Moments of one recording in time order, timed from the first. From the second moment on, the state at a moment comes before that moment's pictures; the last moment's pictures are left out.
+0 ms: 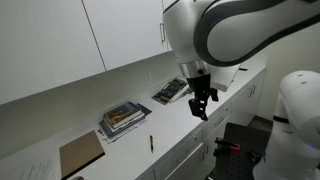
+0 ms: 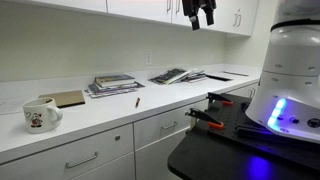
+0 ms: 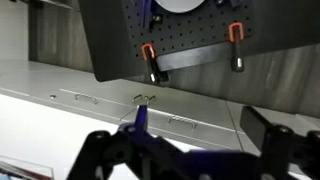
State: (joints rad) arm -0.01 -0.83 0.21 -2.77 -0.04 1.73 0.34
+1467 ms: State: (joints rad) arm -0.19 -0.04 0.19 -2.60 -0.15 2.58 0.90
